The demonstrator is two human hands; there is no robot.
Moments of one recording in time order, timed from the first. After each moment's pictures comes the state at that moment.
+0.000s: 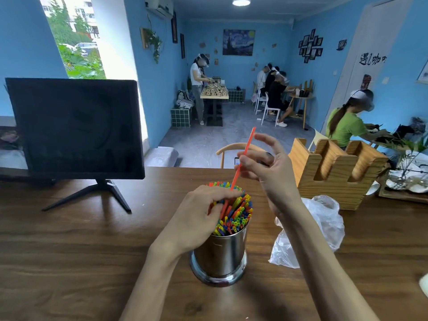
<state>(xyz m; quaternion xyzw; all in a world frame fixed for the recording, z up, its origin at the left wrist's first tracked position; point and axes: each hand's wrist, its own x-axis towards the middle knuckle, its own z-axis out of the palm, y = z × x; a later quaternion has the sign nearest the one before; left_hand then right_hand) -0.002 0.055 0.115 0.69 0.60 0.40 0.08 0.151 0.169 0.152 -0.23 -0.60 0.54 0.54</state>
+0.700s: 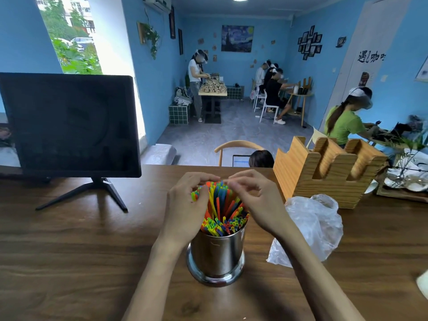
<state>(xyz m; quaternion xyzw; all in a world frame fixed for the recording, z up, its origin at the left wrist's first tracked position) -0.008 0.075 0.096 0.56 0.60 0.57 0.05 0.156 0.174 0.096 -0.28 -0.80 0.31 0.44</state>
